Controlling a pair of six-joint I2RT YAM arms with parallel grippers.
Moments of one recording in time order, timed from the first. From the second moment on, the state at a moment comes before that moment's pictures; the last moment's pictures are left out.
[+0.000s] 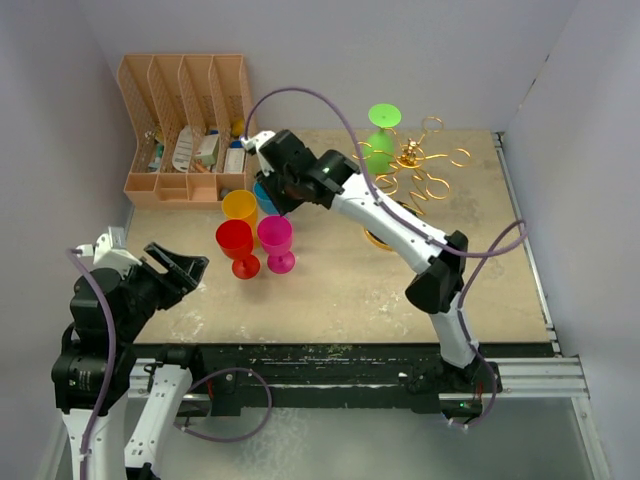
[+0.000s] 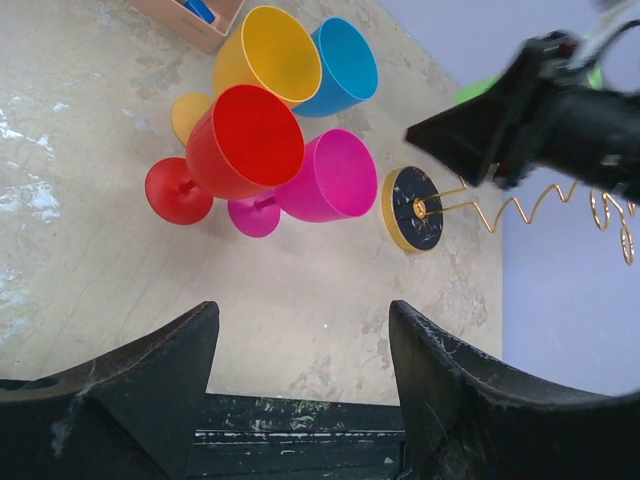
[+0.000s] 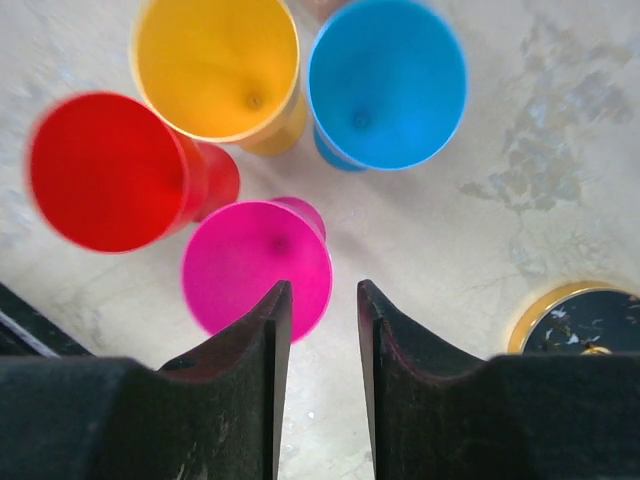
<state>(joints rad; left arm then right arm) -0.05 0.43 1.10 -1.06 0.13 -0.75 0.91 2.11 2.27 -1.01 0.17 0.11</state>
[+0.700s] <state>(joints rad) -0.05 0.49 1.08 -0.97 0.18 -0.75 0.23 1.91 2.37 -0.79 -0.25 0.43</state>
